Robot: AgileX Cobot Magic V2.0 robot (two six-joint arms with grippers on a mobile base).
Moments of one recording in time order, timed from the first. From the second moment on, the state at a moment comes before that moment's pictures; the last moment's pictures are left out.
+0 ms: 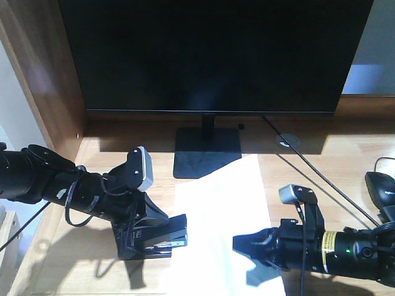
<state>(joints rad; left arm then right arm) -0.29 1.81 -0.93 -1.23 0.79 2.00 0.18 1.68 -0.40 -1.18 -0.86 1.28</state>
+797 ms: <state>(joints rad) -0.29 1.81 -0.93 -1.23 0.79 2.00 0.19 1.94 -0.41 -1.04 -1.11 1.31</state>
